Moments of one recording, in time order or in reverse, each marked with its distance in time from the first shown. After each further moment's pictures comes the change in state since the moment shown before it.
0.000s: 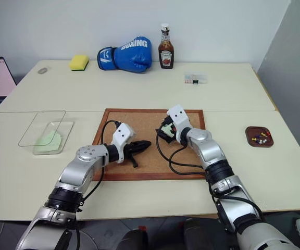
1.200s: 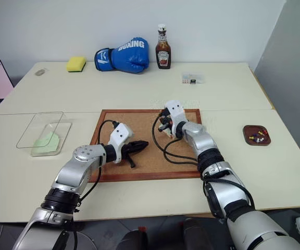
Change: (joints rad) left arm 0.009 0.015 -0.005 -0.030 0.037 0.018 0.018; right arm -0.146 0.053 -0.142 0.201 0.010 -0.114 -0.004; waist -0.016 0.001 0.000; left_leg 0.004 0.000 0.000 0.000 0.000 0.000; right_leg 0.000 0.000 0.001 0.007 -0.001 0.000
